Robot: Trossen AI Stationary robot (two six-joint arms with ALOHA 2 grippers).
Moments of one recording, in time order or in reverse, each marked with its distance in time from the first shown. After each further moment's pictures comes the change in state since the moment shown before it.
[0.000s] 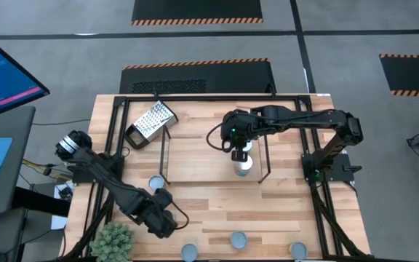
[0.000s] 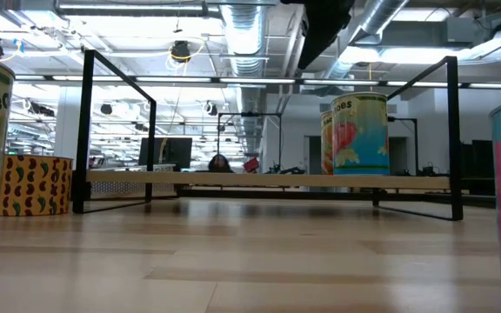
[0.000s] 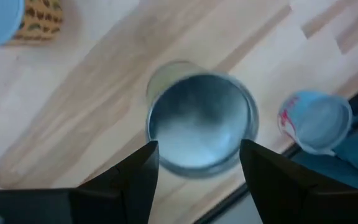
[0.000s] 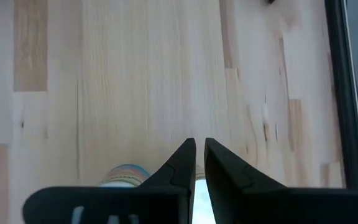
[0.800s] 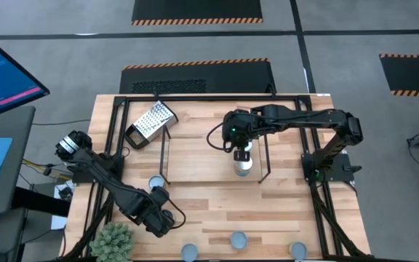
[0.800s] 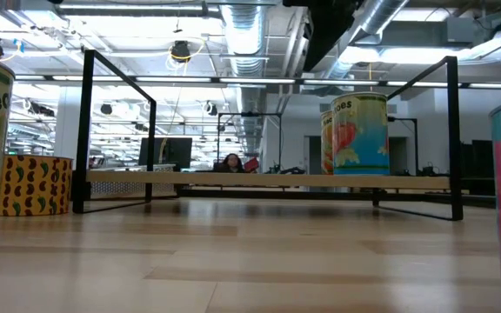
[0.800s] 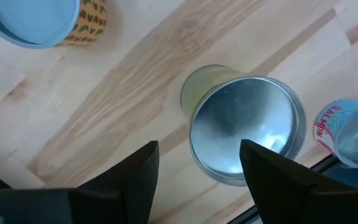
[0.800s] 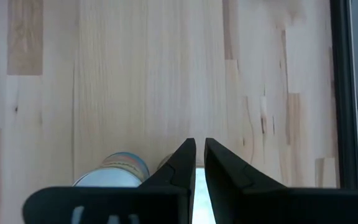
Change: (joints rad) left arm -0.004 0.002 -0.005 -0.089 -0.015 -0.026; right arm -0.007 0.000 0.000 -0.035 -0.001 -0.034
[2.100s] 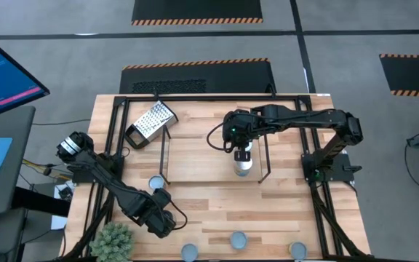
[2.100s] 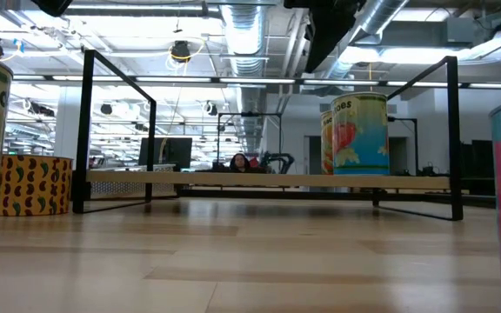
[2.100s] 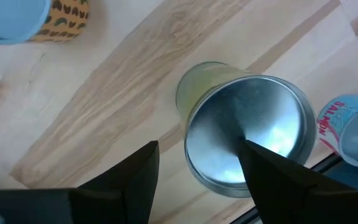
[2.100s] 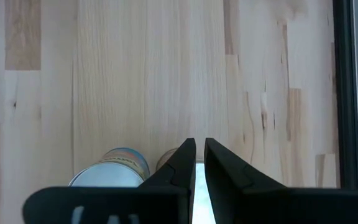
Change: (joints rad) left arm 0.006 0.026 -0.036 0.068 0.023 0.023; right arm 0.000 0.001 0.000 -0.015 0.000 0.000
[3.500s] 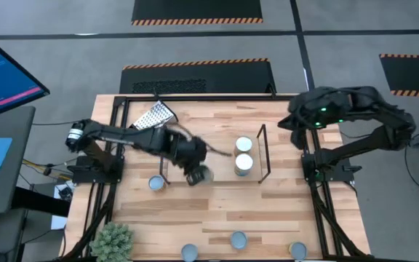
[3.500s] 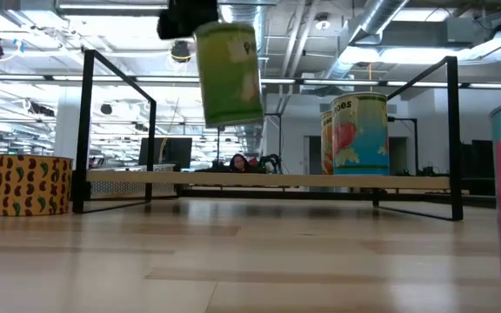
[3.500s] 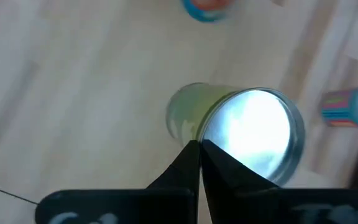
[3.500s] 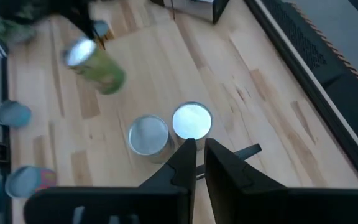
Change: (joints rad) left arm 0.557 -0.018 0.327 -0.010 -0.062 0.996; right arm 0.004 -0.557 0.000 -0.240 0.001 0.360
